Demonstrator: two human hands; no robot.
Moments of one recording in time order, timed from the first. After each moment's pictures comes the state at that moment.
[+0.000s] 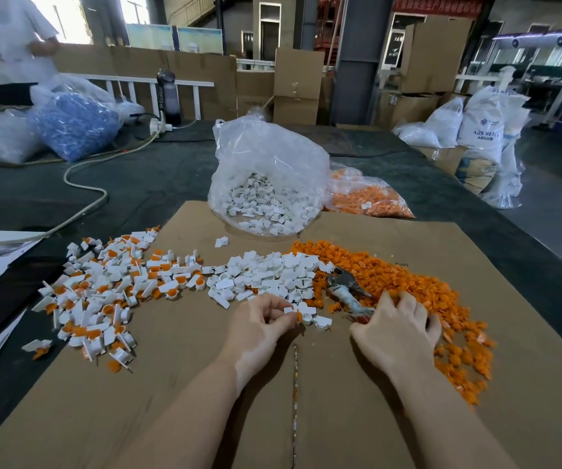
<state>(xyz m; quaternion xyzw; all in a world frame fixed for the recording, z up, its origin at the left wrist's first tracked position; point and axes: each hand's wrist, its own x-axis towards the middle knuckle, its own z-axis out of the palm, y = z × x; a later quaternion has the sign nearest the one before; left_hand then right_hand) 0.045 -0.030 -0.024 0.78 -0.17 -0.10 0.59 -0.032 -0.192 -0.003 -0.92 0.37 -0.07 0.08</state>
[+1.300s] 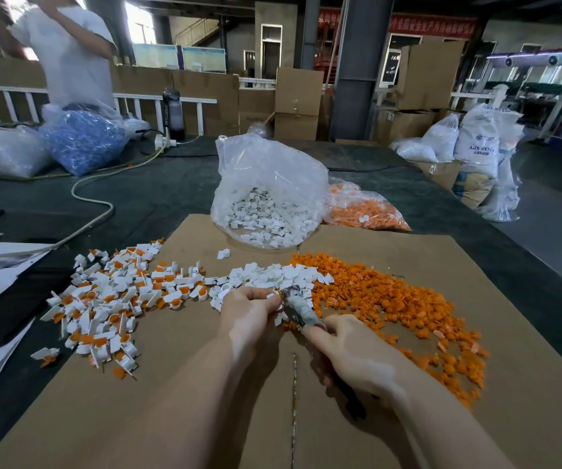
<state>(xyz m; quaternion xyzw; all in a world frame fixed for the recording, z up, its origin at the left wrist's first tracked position) 0.055 -0.038 0.010 0.68 0.04 -0.15 0.72 -0.047 -0.151 0.042 -0.85 0.15 0.09 0.49</state>
